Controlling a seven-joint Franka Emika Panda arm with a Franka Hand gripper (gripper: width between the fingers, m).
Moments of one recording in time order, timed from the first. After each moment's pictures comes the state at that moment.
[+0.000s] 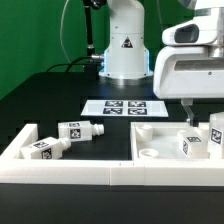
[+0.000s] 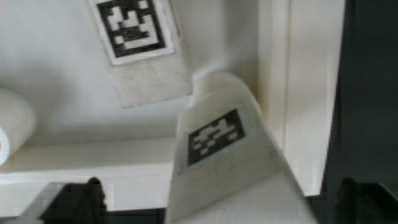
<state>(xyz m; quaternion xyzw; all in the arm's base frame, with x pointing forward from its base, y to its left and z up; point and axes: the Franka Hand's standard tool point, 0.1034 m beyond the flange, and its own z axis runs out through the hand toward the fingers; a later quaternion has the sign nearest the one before) 0.641 0.104 0.077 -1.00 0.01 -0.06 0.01</state>
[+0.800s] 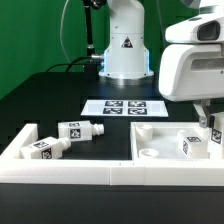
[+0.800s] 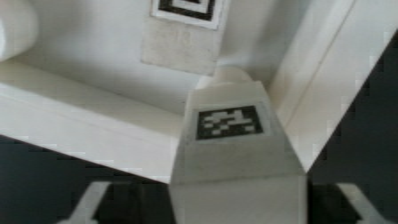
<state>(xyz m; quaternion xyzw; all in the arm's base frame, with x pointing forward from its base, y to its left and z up) 0.644 0.107 0.079 -0.98 -0.16 -0.06 -0.01</state>
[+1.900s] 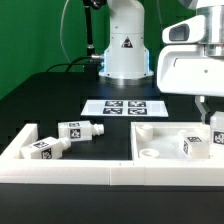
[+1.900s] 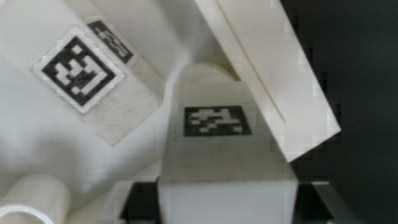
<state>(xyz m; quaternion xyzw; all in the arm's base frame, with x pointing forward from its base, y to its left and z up) 0.644 0.106 0.079 -0.95 0.30 -0.06 0.03</state>
